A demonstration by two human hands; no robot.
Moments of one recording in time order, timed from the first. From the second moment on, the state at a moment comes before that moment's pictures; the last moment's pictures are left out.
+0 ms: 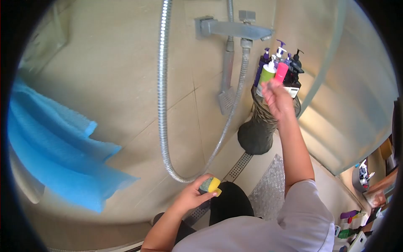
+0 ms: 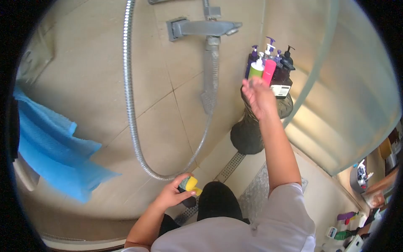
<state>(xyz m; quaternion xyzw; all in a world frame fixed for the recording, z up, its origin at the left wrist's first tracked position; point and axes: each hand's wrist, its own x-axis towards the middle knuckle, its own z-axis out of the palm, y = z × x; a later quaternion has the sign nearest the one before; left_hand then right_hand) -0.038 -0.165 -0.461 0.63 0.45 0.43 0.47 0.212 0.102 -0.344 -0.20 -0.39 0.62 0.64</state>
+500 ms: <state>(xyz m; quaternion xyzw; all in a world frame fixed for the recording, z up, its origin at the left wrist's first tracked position) -0.045 -0.179 -0.450 0.63 0.41 0.44 0.49 0.103 0.095 -0.083 -0.32 -0.80 0.12 0.49</state>
